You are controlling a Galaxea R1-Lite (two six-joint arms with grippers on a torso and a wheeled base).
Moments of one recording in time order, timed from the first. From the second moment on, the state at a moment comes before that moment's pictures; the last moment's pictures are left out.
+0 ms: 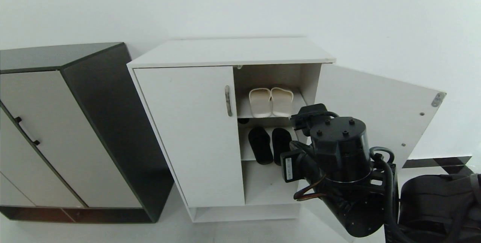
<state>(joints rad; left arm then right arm) 0.00 0.00 0.00 0.00 -0.03 0.00 0.95 1.79 -0.92 -0.56 -0.70 0.18</state>
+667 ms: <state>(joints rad) 0.00 0.00 0.00 0.00 -0.03 0.00 0.95 1.79 -0.92 -0.56 -0.70 0.18</state>
